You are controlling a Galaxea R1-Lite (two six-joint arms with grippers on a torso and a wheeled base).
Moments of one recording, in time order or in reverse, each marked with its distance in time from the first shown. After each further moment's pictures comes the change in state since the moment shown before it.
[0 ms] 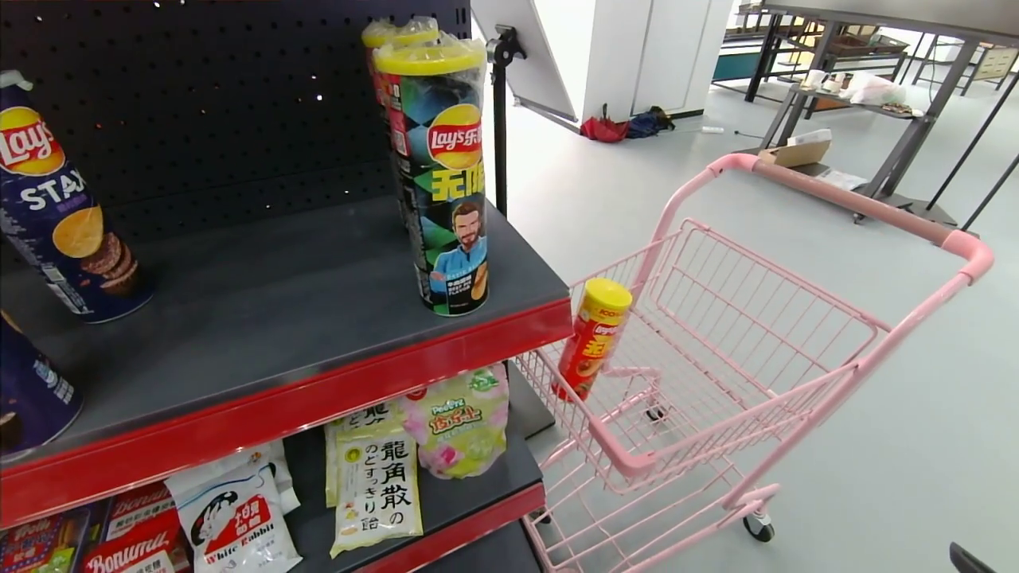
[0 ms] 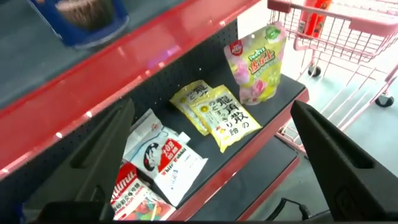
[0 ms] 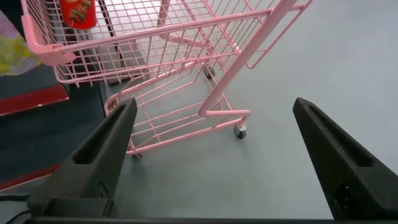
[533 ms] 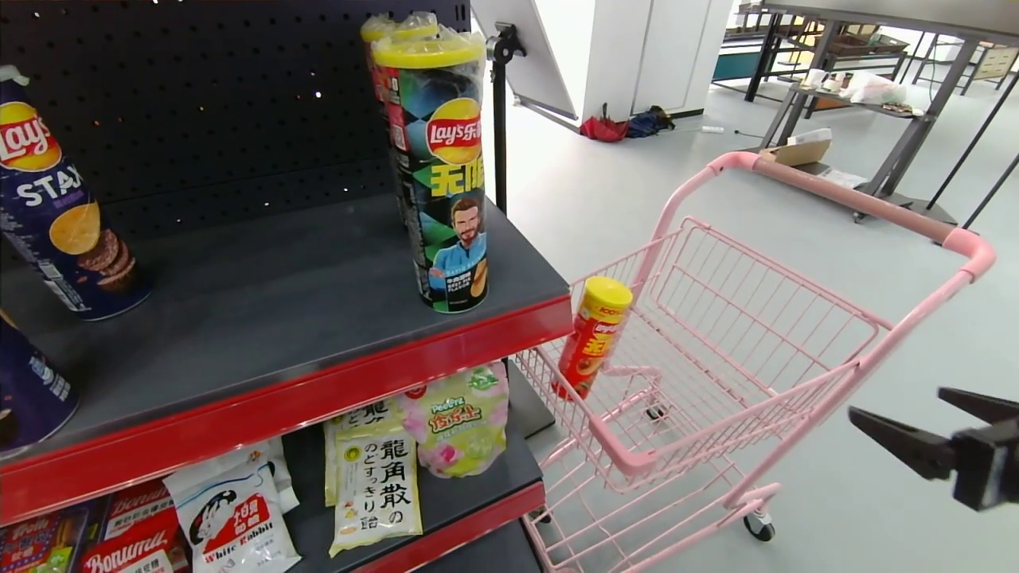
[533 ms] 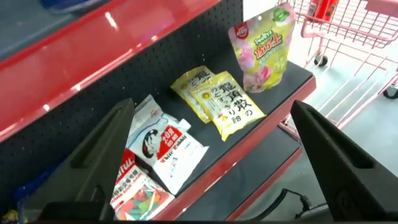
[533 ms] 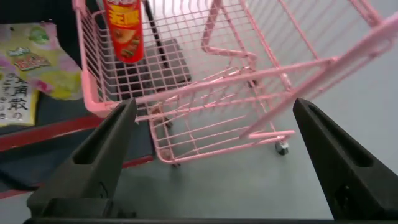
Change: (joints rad) left arm 0.001 -0.002 0.058 -0.006 0.007 -0.034; right arm 0.063 0.556 -0.261 -0.236 0.158 0.102
